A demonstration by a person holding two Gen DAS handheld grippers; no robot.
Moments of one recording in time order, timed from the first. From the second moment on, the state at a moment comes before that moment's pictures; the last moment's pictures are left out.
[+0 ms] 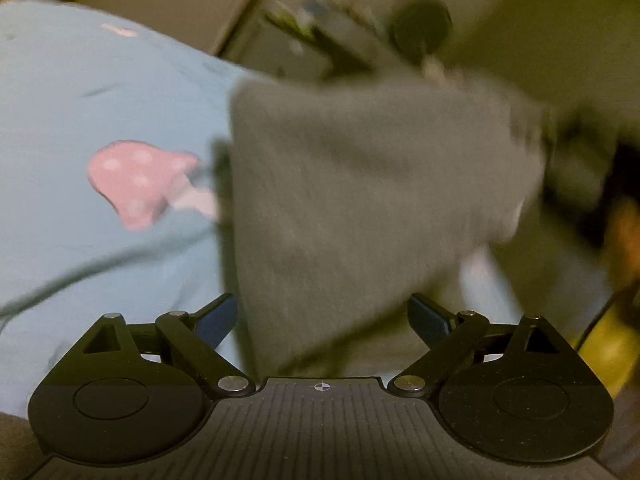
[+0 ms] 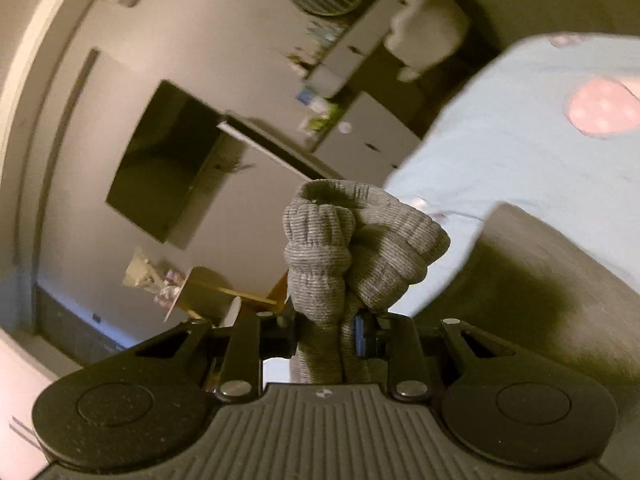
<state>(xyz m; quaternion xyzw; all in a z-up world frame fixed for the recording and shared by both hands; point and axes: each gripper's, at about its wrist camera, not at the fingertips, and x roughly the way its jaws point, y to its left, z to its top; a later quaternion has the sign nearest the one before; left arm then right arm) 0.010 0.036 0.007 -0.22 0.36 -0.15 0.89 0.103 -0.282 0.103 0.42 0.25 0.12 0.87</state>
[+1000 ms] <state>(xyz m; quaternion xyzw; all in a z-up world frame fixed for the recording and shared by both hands) 0.017 0.056 0.025 -0.25 0.37 -0.06 0.89 0.055 -0.331 0.086 0.17 0.29 -0.04 0.94</state>
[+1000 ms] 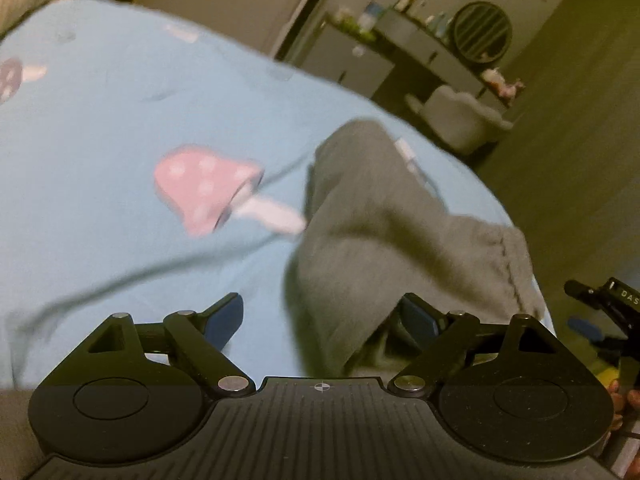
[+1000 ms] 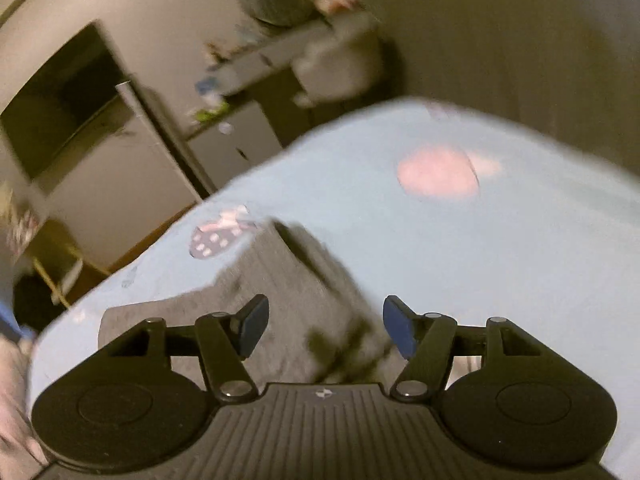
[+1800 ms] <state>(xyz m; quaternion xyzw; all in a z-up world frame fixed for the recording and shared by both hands) 0.152 -0.011 0.018 -0.01 0.34 0.03 0.94 0.177 -0.244 0.028 -0.02 0.41 0.07 0.91</state>
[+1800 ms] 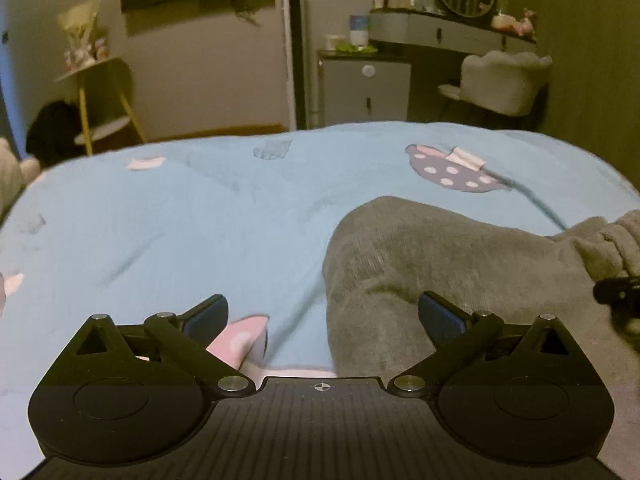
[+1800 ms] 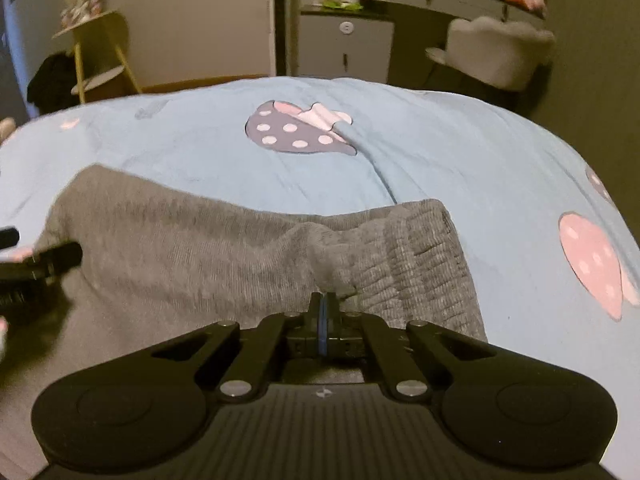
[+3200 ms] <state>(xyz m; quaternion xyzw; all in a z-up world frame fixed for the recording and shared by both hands) 0.053 0.016 -0.009 -0.20 0.45 -0.05 0.87 0.056 -0.349 0.012 0.30 0.39 -0.03 0.87</state>
